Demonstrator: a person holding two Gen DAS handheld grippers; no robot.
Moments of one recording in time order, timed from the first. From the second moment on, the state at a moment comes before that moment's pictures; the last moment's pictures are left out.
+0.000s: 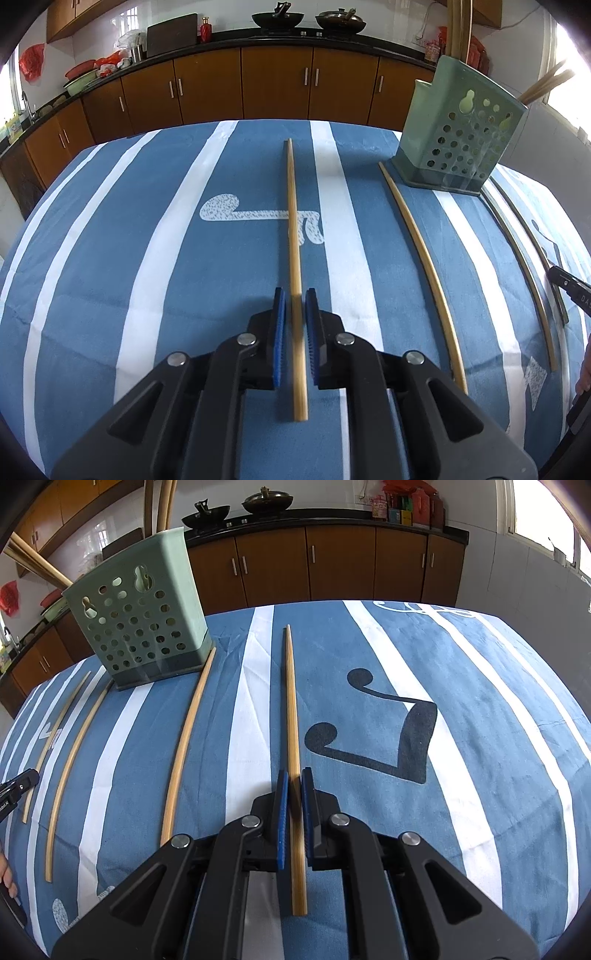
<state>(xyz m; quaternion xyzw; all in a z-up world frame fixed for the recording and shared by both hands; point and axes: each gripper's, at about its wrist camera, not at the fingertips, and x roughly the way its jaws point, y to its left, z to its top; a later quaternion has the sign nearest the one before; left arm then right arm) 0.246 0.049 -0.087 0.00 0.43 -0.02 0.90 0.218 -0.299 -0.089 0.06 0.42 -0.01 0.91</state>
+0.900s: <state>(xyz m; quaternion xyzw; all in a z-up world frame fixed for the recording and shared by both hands) 0.206 0.068 0.010 -0.04 0.34 -0.03 0.94 0.175 -0.323 -0.004 0.08 0.30 -0.02 0.95</state>
